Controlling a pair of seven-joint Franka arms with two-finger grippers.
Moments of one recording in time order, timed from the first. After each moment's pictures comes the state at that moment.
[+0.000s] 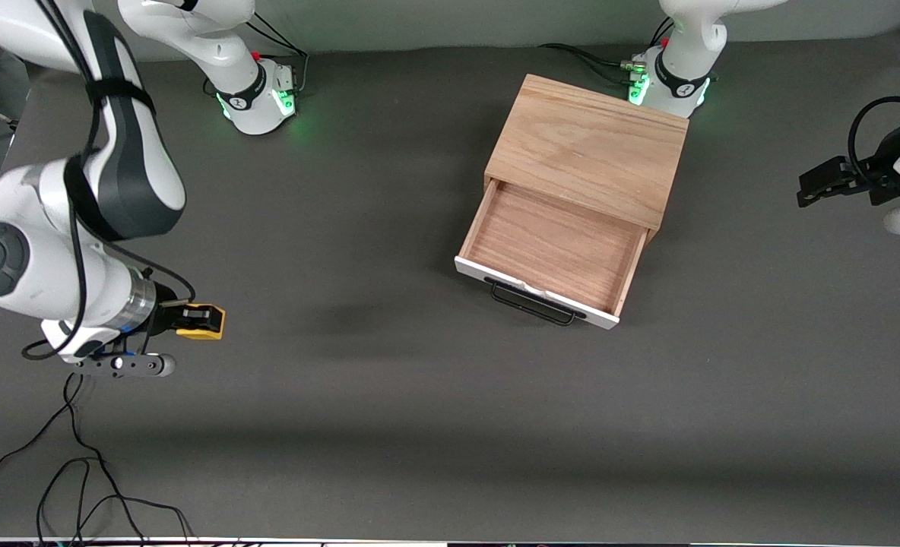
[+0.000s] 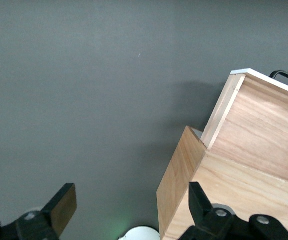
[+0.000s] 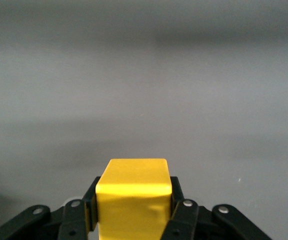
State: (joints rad) left arm 0.10 0.01 -0.14 -1.55 0.01 1.47 -0.03; right arm 0.18 0.38 0.01 -1.41 0.00 1.74 0.25
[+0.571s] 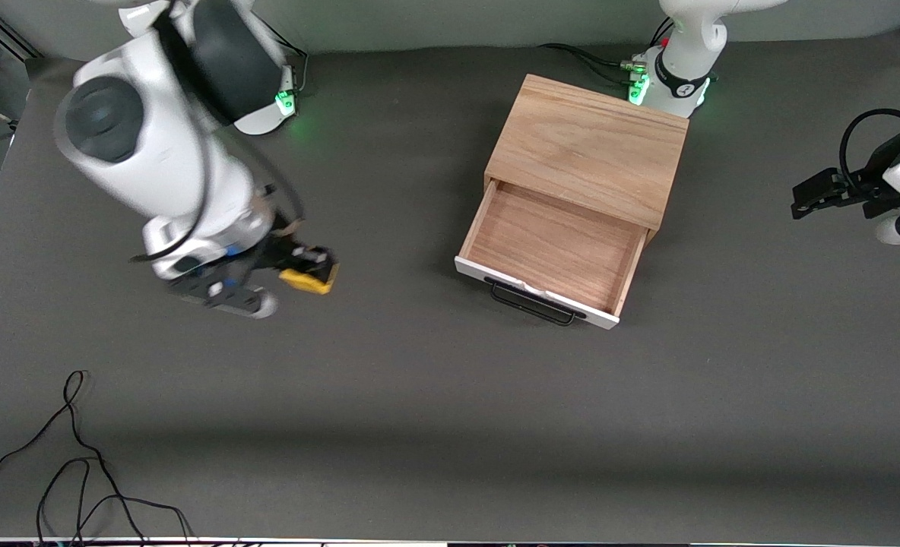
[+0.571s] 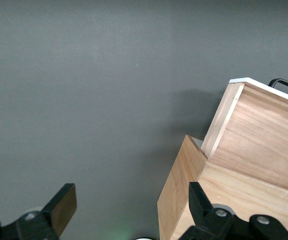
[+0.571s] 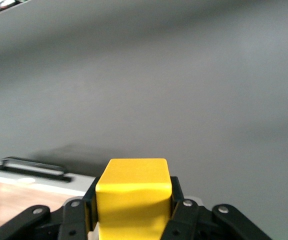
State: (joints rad) left arm 0.10 0.02 -0.14 -1.57 0.01 1.52 -0.02; right arm 0.48 0.44 0.04 -1.12 0.08 1.62 0.86
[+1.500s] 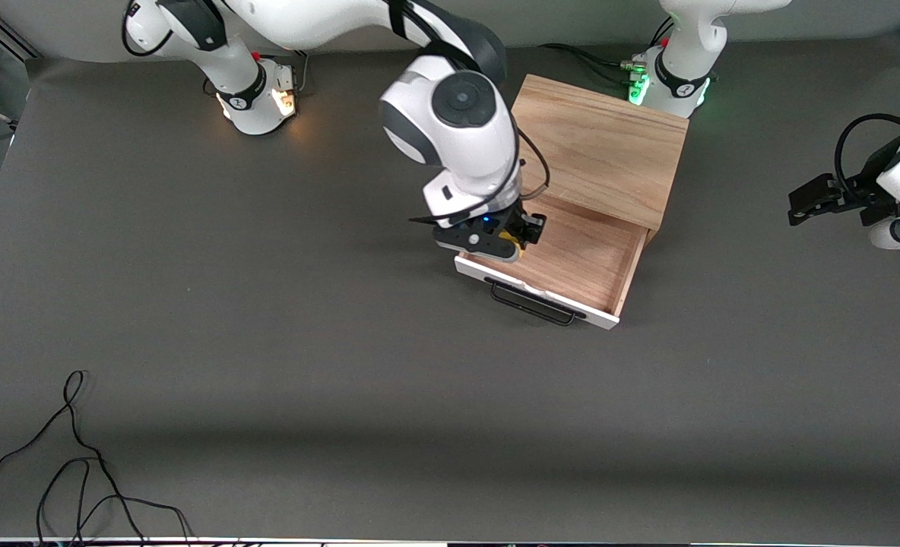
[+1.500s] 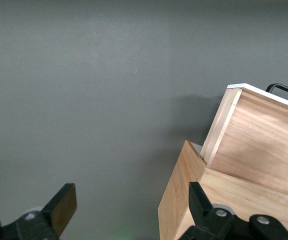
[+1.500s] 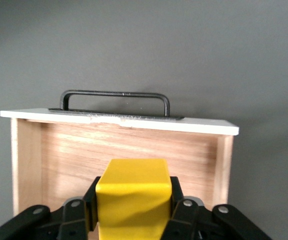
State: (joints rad) left arm 0.01 0.02 -0.05 -1.57 0.01 1.54 -0.02; right arm 0.83 0.76 0.04 -1.01 0.07 1.92 1.24
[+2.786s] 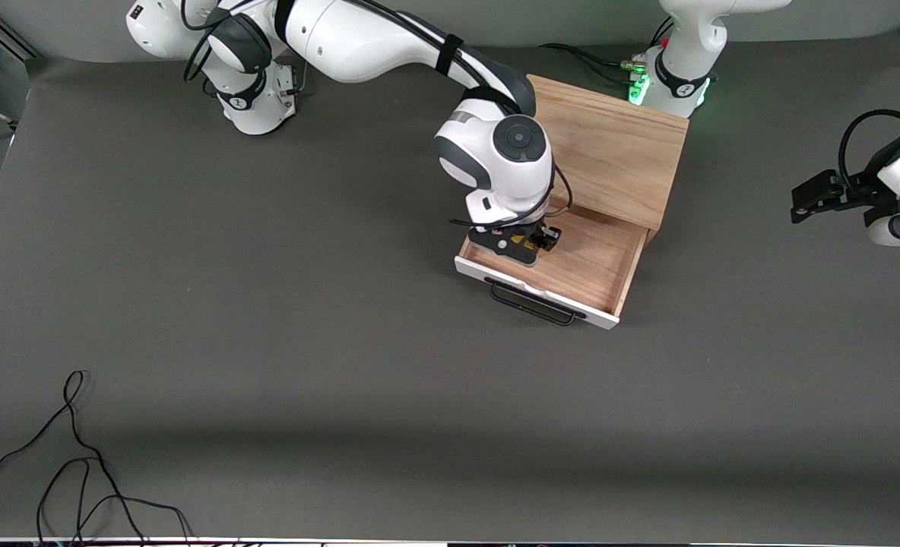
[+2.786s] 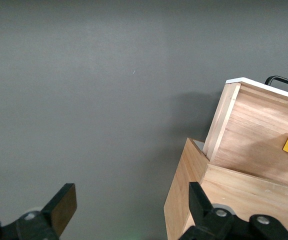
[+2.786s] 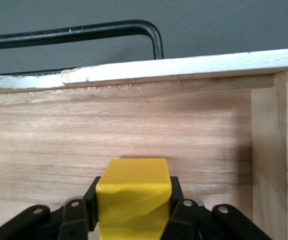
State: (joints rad) left arm 0.01 0.02 -0.05 -1.57 0.01 1.54 0.04; right arm 0.91 0.91 0.04 -1.01 0.03 2.00 1.42
